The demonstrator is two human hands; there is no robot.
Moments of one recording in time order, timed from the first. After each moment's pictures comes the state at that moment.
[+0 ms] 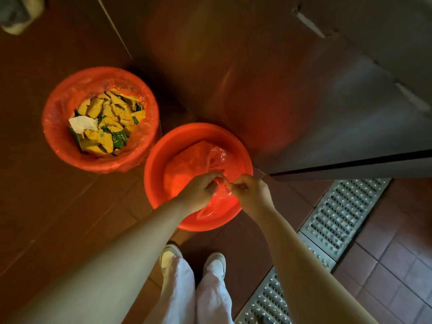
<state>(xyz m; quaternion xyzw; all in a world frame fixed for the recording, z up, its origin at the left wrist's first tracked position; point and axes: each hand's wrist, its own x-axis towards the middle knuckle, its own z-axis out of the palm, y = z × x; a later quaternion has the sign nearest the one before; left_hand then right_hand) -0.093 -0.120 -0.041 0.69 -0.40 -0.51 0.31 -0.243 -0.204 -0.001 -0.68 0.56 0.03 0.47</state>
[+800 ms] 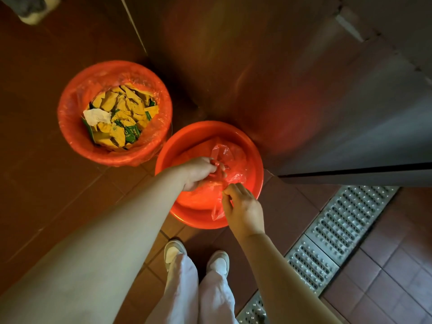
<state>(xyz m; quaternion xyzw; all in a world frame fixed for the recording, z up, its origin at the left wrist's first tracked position) -0.047 -0.149 -0.021 0.66 -0.10 -0.68 0.31 -0.223 -0.141 -0.014 -0.86 0.43 -0.11 0.27</state>
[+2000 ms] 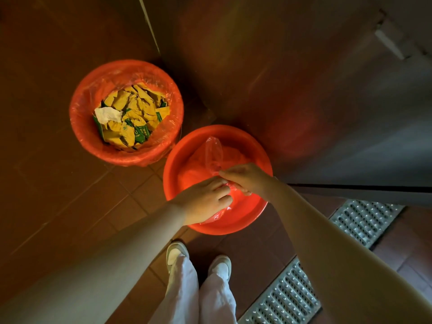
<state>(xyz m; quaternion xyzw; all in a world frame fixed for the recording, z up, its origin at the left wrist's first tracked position) -0.051 -0.087 -0.032 0.55 -0.83 -0.05 0.08 -0.157 -0.234 -0.011 -0.62 0.41 0.19 0.63</state>
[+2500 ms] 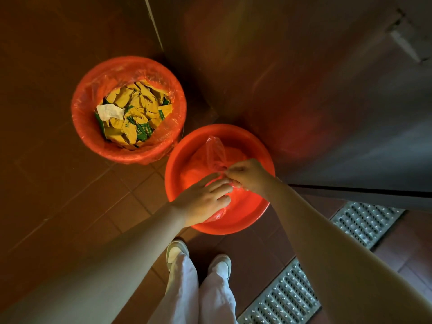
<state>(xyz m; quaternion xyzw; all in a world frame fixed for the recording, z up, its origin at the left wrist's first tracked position) -0.050 -0.078 -0.049 0.58 -0.80 -0.03 0.16 -0.155 -0.236 -0.023 -0.67 0.42 0.13 0.60</state>
